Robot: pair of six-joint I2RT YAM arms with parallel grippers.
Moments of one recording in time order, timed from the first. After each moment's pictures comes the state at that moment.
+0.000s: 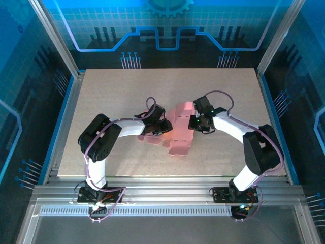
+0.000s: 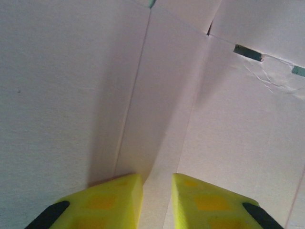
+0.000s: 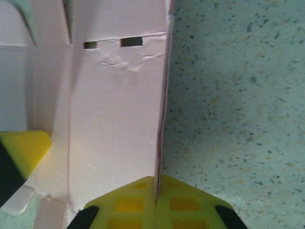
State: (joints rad) left arm -0.59 1.93 1.06 -0.05 0.22 -0.93; right arm 0.43 1.64 1.03 -0.54 -0.08 0.56
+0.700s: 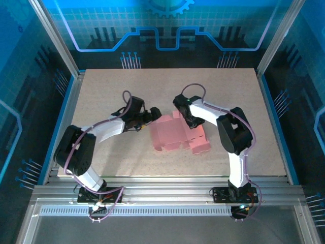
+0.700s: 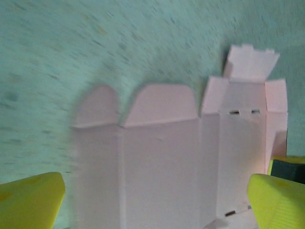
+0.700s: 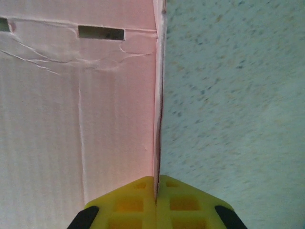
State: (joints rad) left arm -0.39 1.62 0.94 -0.17 0.21 -0.92; right arm 0.55 2.04 1.46 -0.98 0.60 0.23
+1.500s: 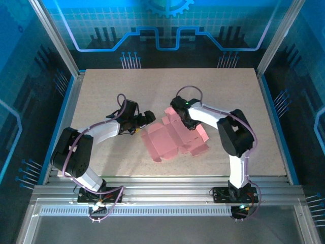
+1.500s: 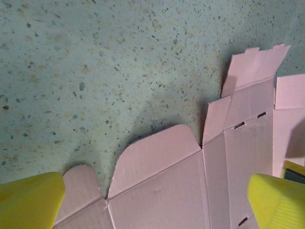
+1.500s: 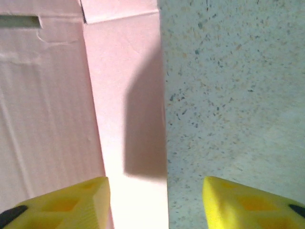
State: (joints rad) left arm -0.34 1.60 0.87 -0.18 0.23 -0.87; right arm 0.57 1.94 1.38 -0.87 0.51 0.12
